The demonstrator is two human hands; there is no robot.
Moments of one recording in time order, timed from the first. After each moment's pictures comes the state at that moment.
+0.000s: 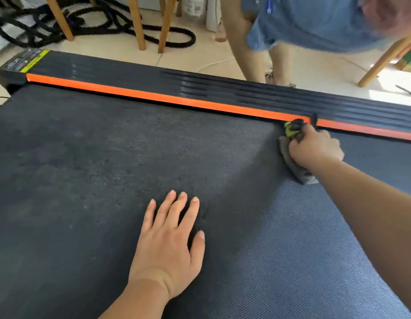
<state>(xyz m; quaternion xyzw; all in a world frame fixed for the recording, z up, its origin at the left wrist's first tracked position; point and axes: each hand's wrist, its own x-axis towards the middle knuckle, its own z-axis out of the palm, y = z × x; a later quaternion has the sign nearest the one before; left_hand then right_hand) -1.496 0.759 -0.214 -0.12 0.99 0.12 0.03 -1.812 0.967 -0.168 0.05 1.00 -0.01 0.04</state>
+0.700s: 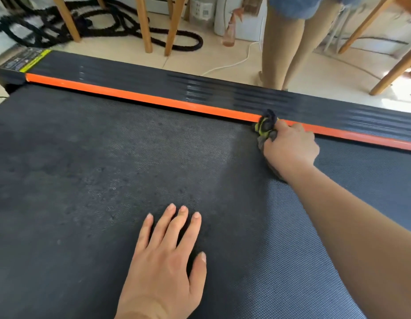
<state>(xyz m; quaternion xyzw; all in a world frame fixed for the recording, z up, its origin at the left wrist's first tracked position) -1.499 0.759 -0.227 -0.10 0.99 0.12 -0.05 -1.816 0.896 -0.178 -0.06 1.00 -0.05 -0.02</state>
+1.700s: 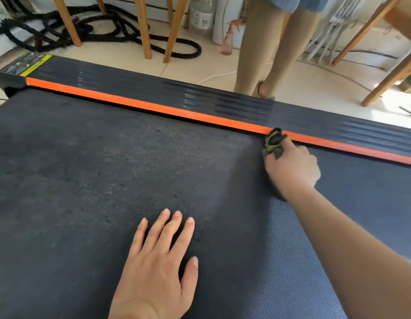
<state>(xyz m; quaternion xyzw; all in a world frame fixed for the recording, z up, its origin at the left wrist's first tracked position) -1.499 0.759 -0.231 -0.10 0.99 0.11 -0.07 -1.796 0.923 -0.182 -0.02 1.00 -0.08 -0.05</state>
